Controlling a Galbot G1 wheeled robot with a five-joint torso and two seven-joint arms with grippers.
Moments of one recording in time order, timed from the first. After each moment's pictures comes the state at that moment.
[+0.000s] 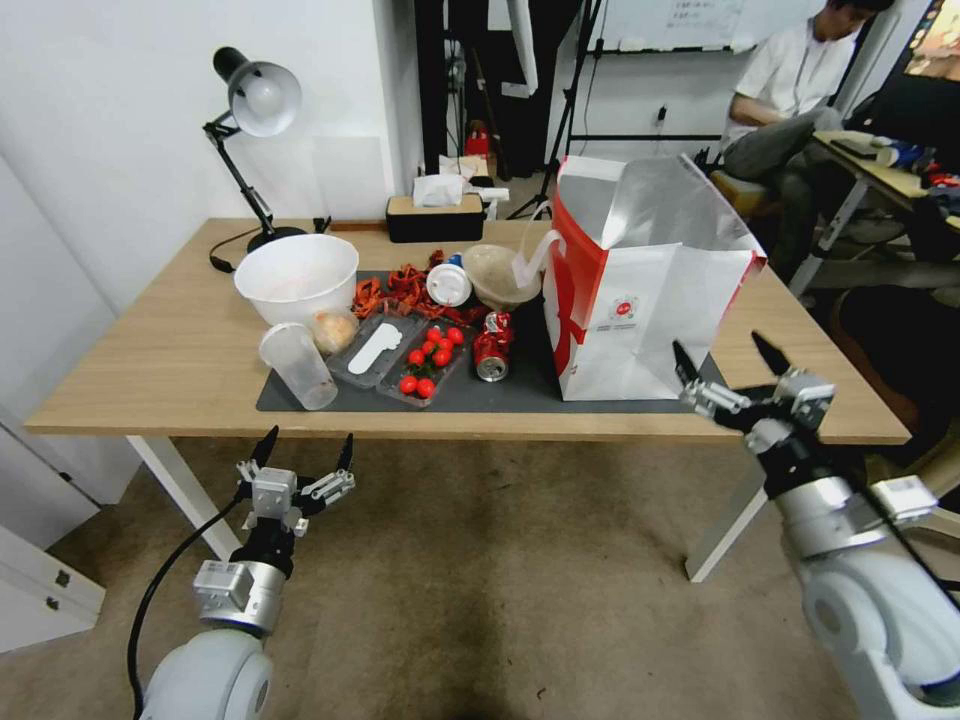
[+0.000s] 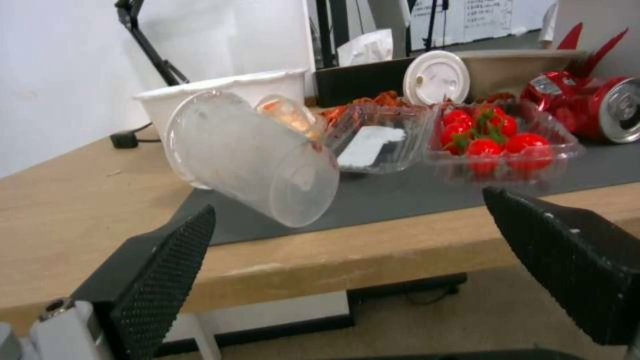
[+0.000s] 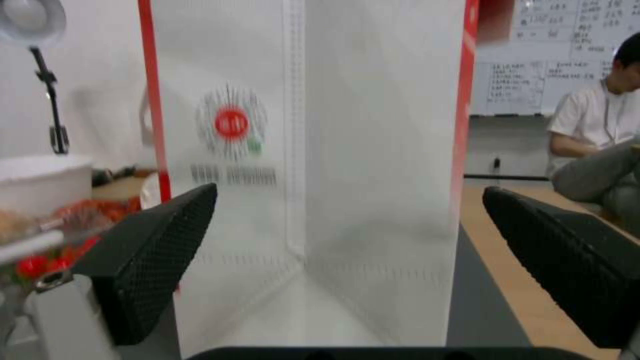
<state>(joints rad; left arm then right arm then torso) 1.63 -1.29 -0.56 -2.02 -0.20 -0.14 -0.01 -1.53 1.23 0.72 2.14 0.42 0.03 -0.16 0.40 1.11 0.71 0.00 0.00</state>
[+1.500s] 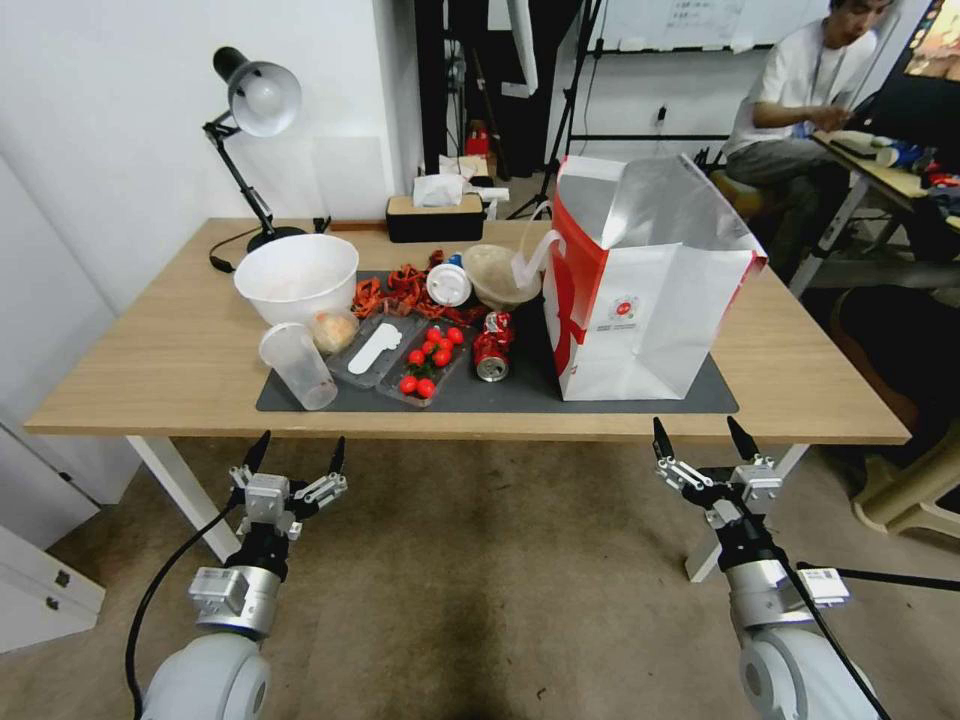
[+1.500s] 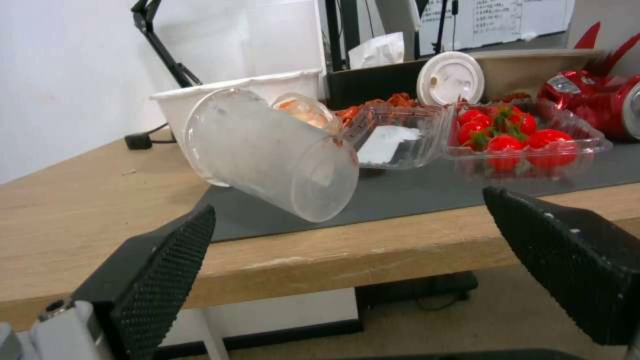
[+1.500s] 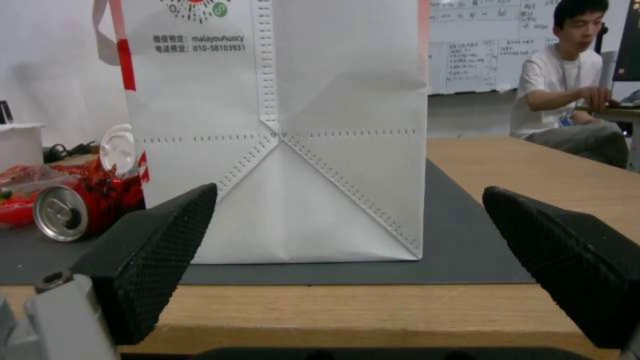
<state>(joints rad) 1.62 -1.29 -0.57 -2.00 -0.20 -0.18 -0.02 -1.59 1.41 0.68 2.00 0.29 0.23 -0.16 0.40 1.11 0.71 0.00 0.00</state>
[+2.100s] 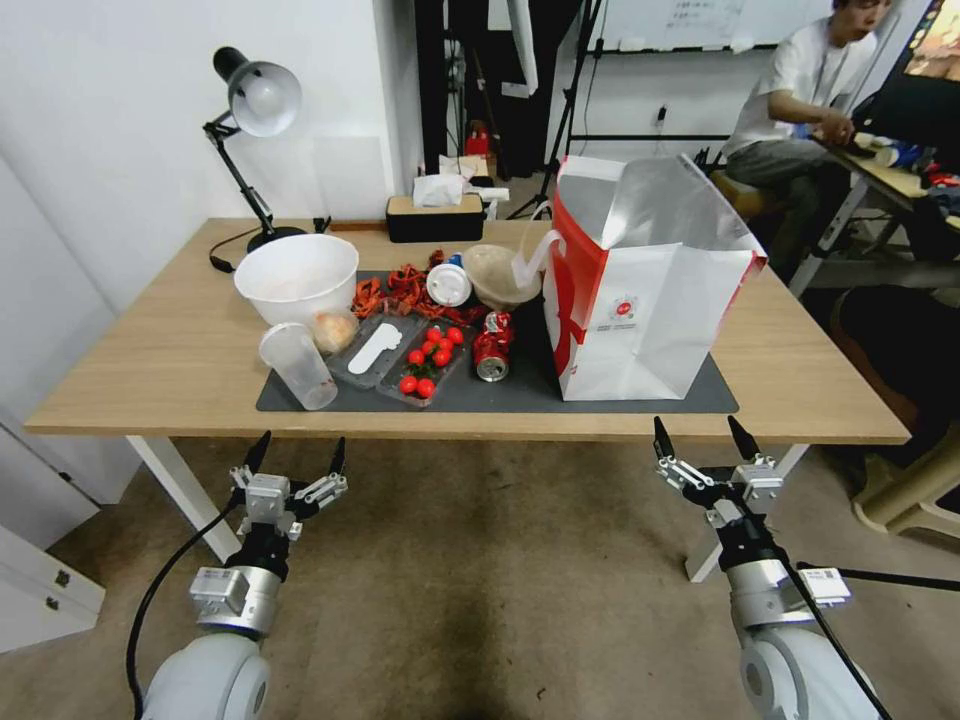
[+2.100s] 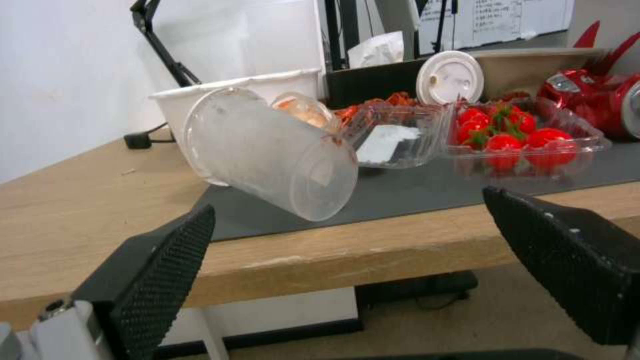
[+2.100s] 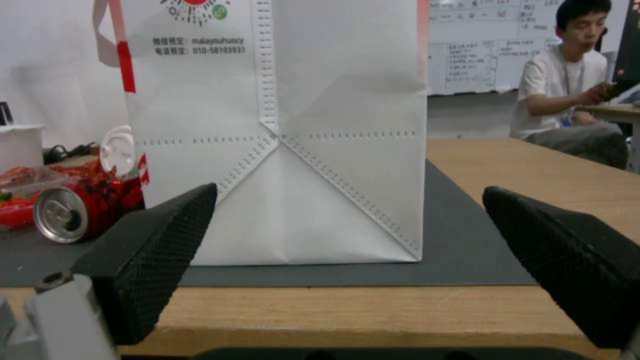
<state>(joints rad) 1.62 -1.29 -0.57 -2.00 -0.20 -0.18 -0.02 -1.59 1.41 0.68 2.00 0.29 0.23 -0.16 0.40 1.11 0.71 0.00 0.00</state>
